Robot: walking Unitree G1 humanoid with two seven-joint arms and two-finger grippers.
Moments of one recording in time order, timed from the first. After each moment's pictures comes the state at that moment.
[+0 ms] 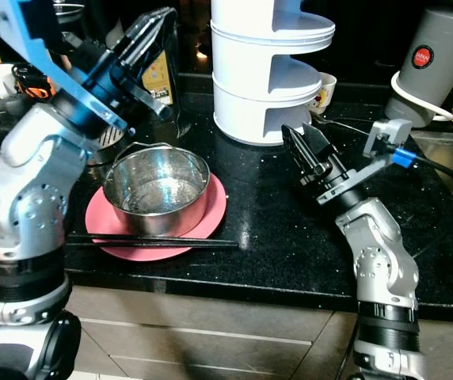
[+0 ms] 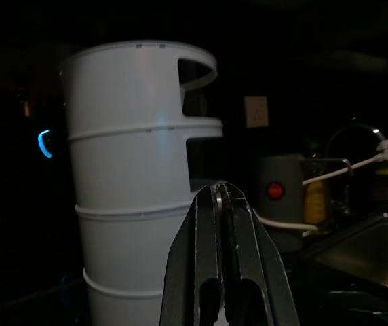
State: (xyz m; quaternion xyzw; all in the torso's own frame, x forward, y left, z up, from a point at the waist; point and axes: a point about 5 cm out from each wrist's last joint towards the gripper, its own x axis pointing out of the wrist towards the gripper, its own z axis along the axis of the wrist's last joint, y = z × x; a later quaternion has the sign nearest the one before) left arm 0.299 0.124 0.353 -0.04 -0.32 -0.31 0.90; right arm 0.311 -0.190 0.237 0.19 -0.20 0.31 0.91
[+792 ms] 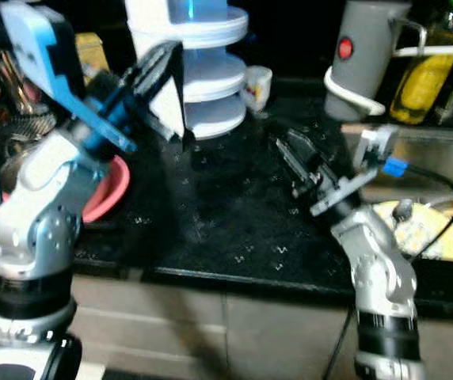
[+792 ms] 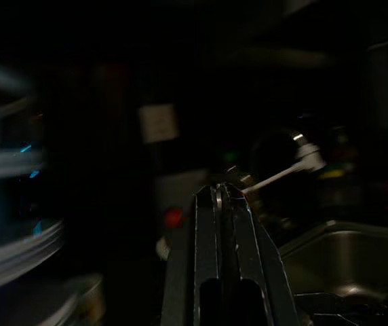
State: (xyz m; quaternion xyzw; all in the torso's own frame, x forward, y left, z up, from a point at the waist) left arm 0.286 0.107 0.339 -0.05 -0.33 -0.34 0.88; right arm 0.305 -0.186 0.231 0.18 -0.18 0.34 0.91
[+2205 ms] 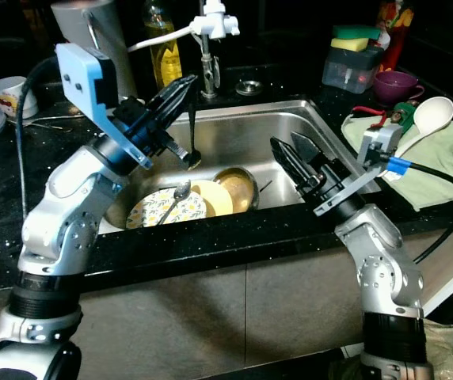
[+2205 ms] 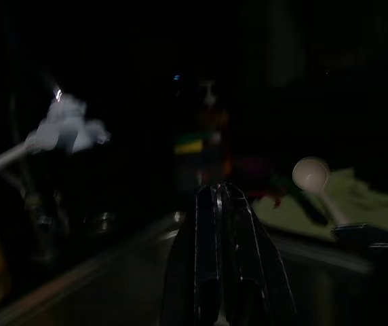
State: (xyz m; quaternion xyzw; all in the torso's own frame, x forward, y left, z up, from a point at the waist) left arm 0.320 0.112 0.287 -0.03 -0.25 -0.31 0.91; right arm 0.304 -0.179 0.230 0.17 -0.16 0.36 0.90
